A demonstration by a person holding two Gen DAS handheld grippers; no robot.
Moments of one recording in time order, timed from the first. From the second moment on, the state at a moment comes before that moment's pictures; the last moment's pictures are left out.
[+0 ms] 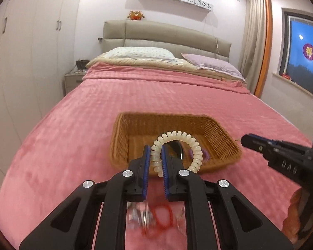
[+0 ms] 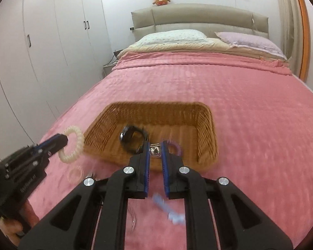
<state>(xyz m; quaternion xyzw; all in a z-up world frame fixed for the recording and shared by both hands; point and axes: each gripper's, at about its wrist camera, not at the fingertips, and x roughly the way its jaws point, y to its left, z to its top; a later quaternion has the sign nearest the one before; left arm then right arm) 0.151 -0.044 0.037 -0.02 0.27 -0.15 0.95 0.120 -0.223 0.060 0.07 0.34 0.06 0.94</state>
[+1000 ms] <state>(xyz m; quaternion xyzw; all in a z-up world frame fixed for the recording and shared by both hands) 0.231 -0.036 0.007 -0.08 0.29 -0.16 0.94 0.215 -0.242 -0.004 0.13 0.40 0.07 0.91</state>
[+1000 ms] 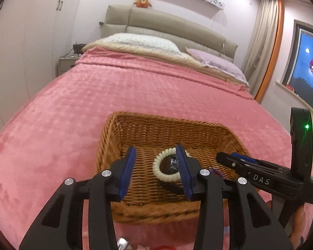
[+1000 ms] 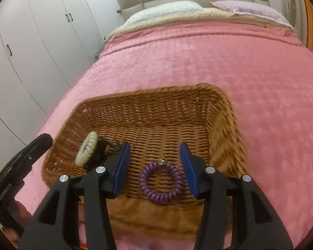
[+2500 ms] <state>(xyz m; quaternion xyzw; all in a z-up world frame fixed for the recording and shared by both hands) 0.177 0.055 -0.075 -0.06 0.41 -0.07 0.91 0.087 -0.213 -0.059 0.03 0.43 0.02 0.90</state>
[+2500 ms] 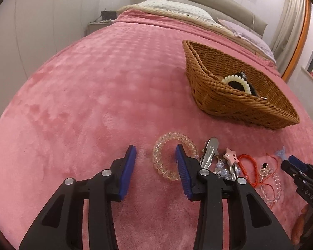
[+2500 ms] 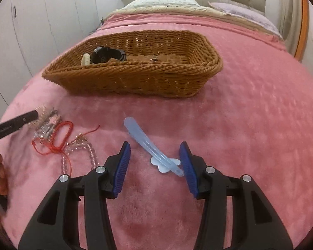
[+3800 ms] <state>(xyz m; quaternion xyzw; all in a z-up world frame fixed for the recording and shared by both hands) 0.154 0.046 -0.058 -0.05 0.37 -0.10 0.92 0.060 -0.180 -0.027 0.00 0.36 0.03 0.93</state>
